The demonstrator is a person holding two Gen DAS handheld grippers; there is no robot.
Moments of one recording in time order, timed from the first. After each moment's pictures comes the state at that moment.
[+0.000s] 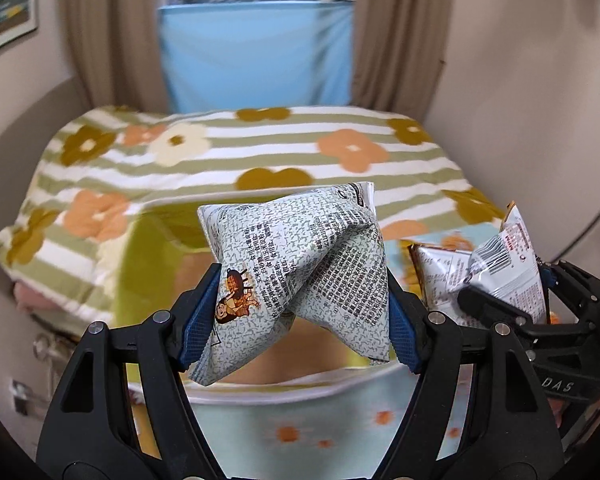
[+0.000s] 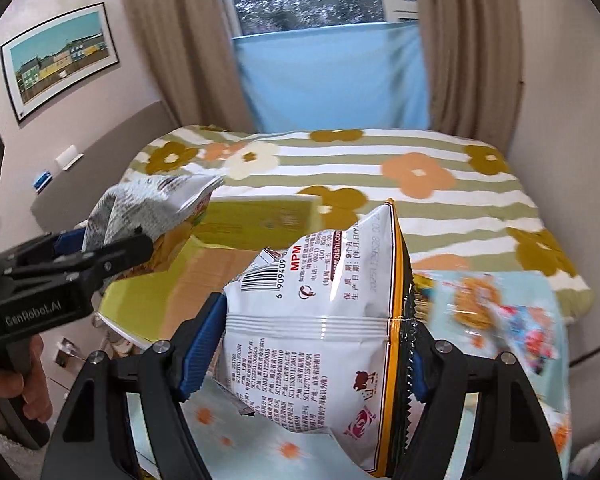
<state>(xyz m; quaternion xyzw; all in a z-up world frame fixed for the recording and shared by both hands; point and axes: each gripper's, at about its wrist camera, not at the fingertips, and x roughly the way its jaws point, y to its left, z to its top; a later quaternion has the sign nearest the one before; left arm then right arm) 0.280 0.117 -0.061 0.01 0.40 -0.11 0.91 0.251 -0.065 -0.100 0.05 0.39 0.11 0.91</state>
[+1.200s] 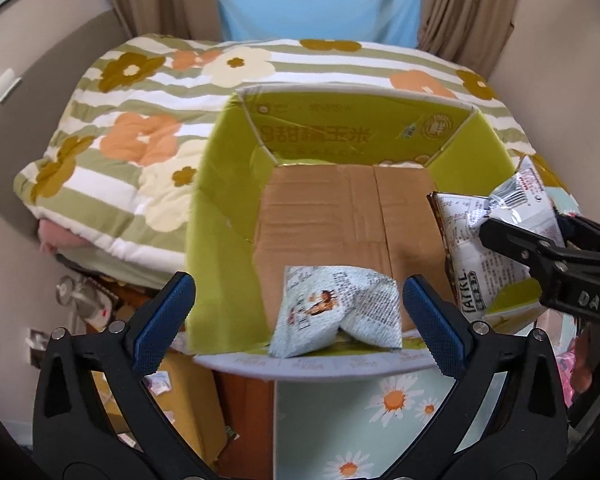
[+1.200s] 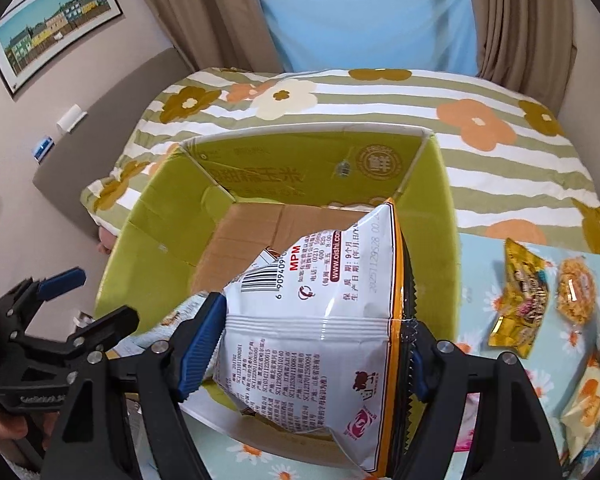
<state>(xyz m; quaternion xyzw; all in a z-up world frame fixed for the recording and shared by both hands) 0.299 0.217 -0.154 0.01 0.49 -0.03 0.87 0.322 0.023 -0.173 0.06 0.48 0.15 0.86</state>
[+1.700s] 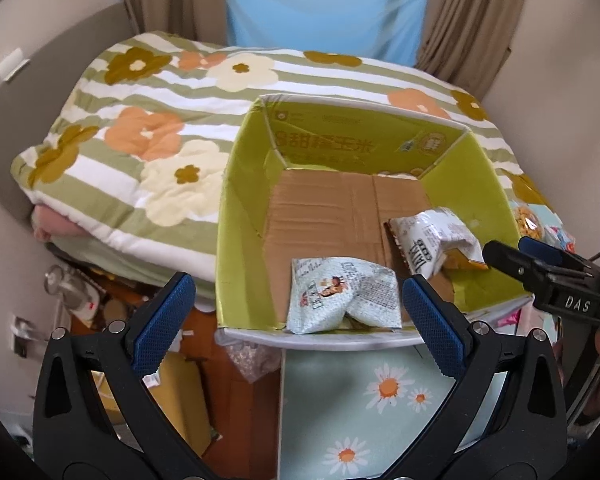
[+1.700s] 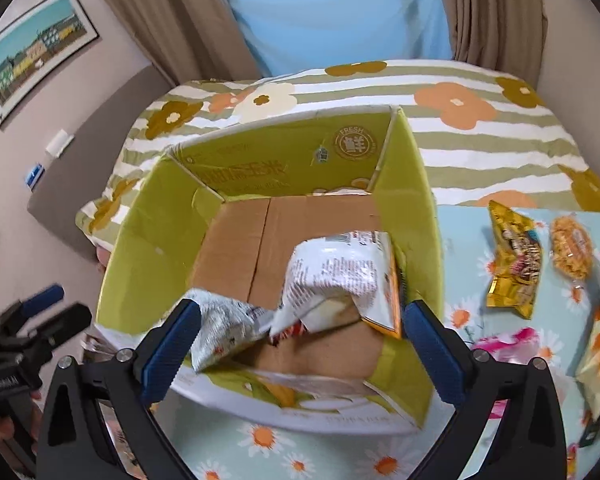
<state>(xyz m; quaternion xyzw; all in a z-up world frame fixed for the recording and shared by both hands) 0.276 0.242 -0.138 -0.03 0.47 -0.05 0.88 0.297 0.012 -0.170 0.09 0.48 0.12 0.86</state>
